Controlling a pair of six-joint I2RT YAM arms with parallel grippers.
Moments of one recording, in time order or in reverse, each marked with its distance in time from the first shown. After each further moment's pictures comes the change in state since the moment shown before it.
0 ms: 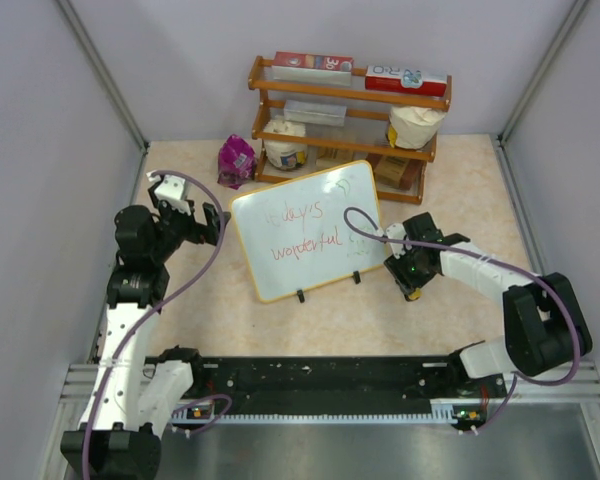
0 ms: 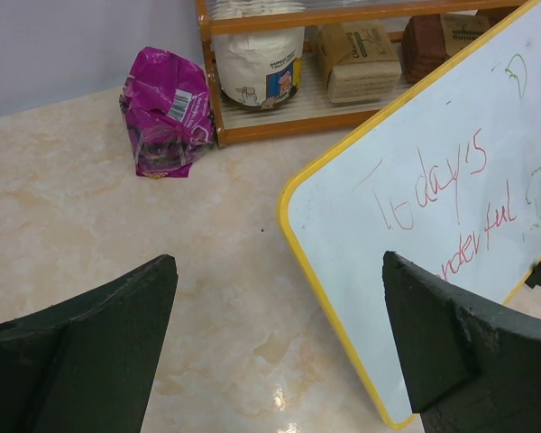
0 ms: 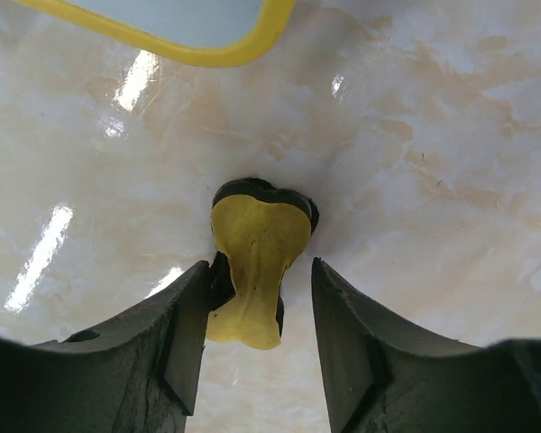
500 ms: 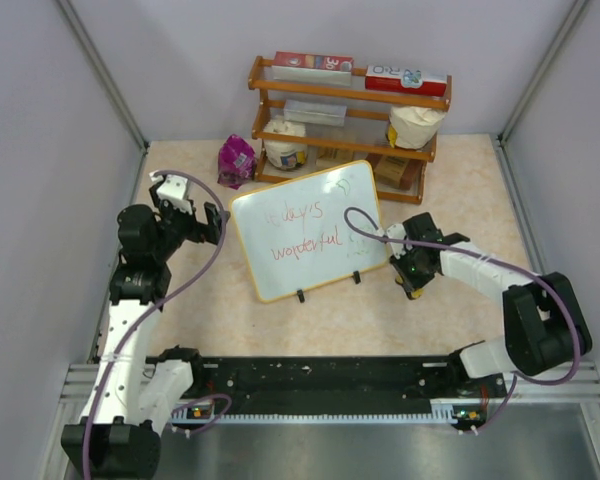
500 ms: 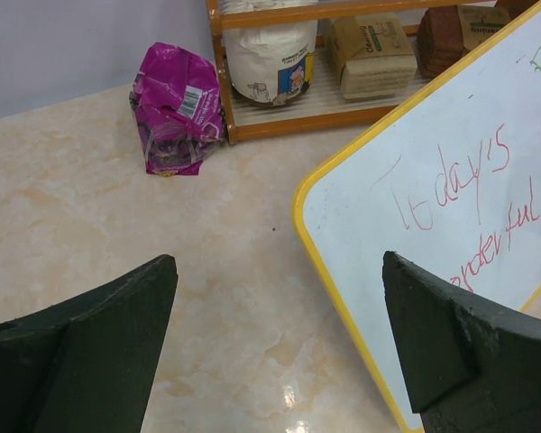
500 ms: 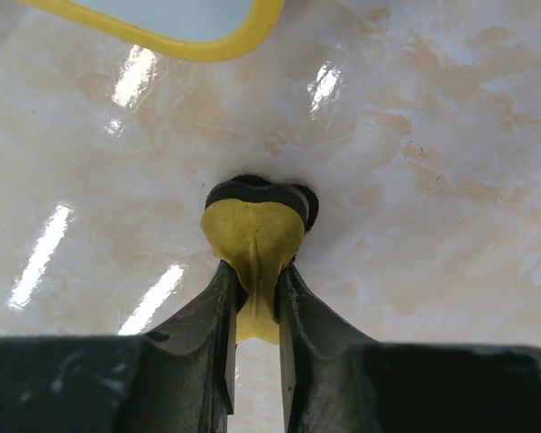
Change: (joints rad) left arm 0.000 0.011 -0.026 0.037 -0.019 0.019; right arm 0.000 0.011 0.002 -0.005 0.013 0.001
